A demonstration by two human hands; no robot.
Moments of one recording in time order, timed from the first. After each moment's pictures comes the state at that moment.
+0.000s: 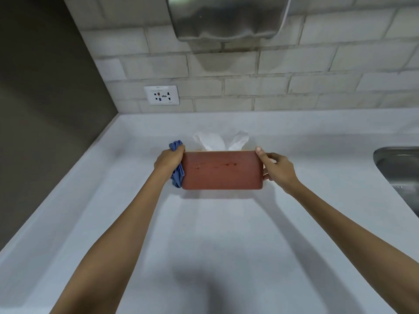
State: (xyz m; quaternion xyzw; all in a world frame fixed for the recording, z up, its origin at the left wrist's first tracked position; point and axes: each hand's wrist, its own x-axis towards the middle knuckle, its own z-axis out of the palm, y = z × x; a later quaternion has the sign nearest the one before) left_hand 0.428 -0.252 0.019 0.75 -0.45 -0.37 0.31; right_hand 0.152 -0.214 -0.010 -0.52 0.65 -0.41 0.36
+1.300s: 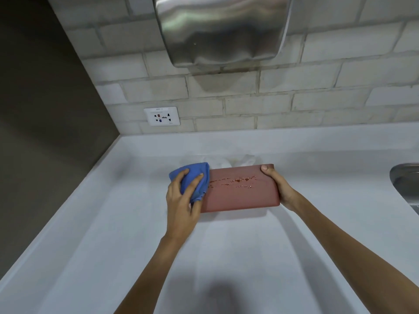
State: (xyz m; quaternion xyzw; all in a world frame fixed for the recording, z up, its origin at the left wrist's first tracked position) left_hand 0.397 -0.198 -0.022 0.54 -0.70 -0.06 0.47; right_hand 0.135 -0.268 -0.032 -0.45 0.49 -0.37 0.64
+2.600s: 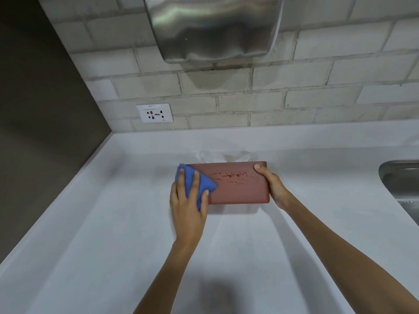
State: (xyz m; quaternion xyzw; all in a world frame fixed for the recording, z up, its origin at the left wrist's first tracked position) left_hand 0.360 -0.189 -0.031 0.65 -0.66 0.01 0.37; right_hand 0.139 -0.263 -0.033 -0.43 0.53 -0.43 0.59
